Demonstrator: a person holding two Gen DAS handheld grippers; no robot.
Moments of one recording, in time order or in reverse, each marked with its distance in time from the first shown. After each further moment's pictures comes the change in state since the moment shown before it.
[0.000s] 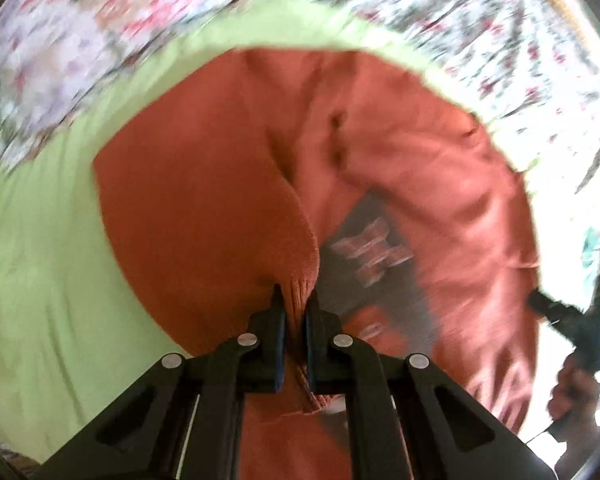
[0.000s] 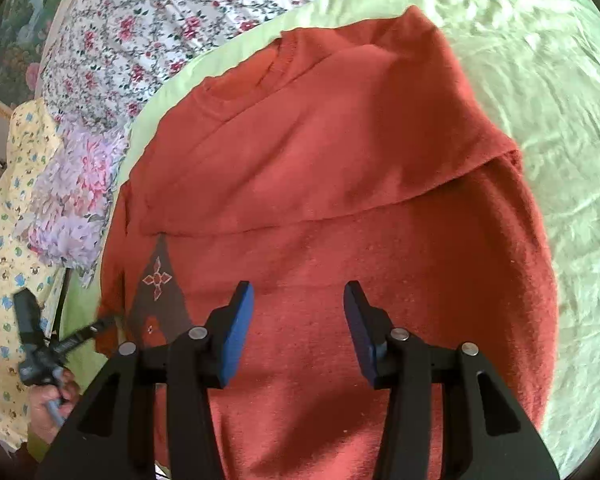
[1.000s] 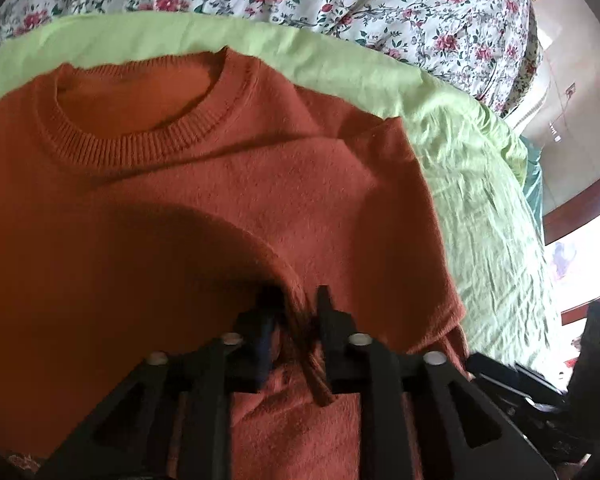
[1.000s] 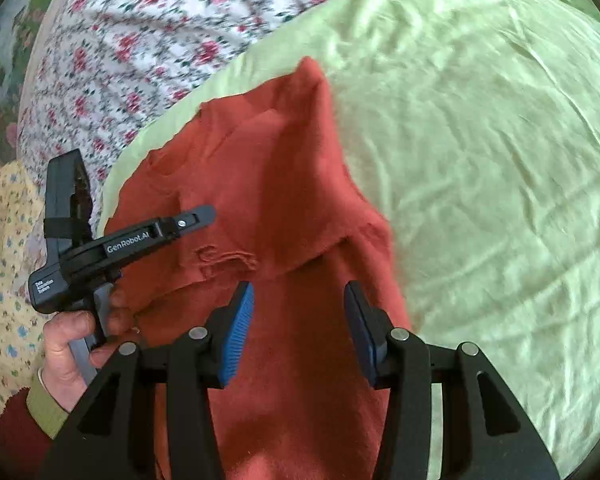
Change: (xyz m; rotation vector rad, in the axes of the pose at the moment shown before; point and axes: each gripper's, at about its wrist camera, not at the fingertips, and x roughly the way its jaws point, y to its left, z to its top) left arm 0.177 -0.274 0.074 0.339 0.124 -0.267; right arm -0.032 -0.079 0.044 0.088 -0.095 -0.025
